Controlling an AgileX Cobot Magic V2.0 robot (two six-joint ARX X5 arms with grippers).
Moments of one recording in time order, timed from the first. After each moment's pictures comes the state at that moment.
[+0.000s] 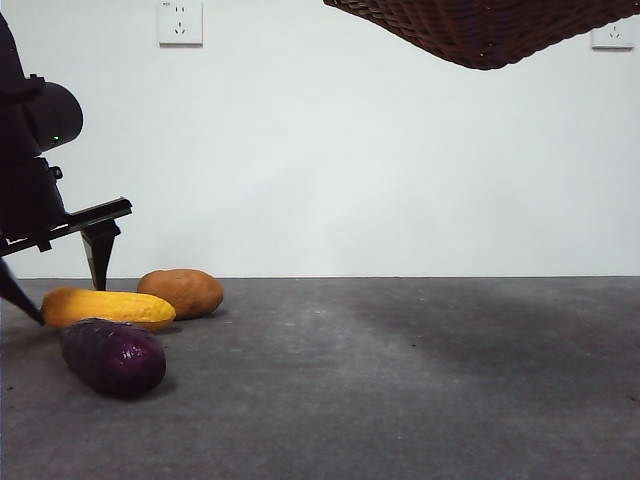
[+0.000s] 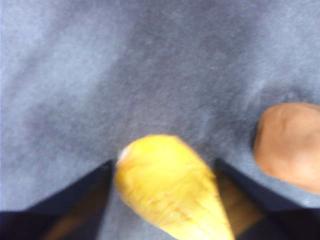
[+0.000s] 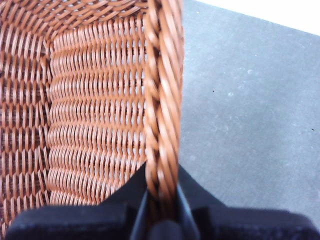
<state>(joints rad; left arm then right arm) -0.06 1.83 1.22 -0.47 0.09 -0.75 0.35 1.26 1.63 -1.05 -0.18 -0.10</state>
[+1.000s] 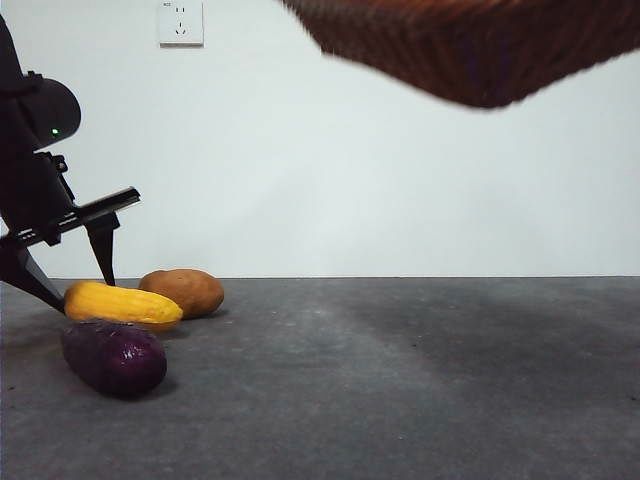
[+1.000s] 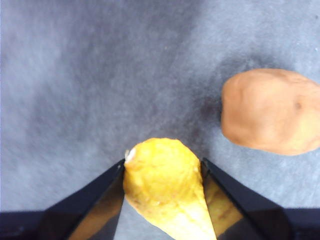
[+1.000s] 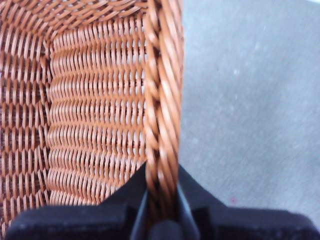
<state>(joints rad) -0.05 1.82 1.22 -0.46 0.21 -0.57 0.34 1.34 1.61 -1.06 -0.18 -0.09</state>
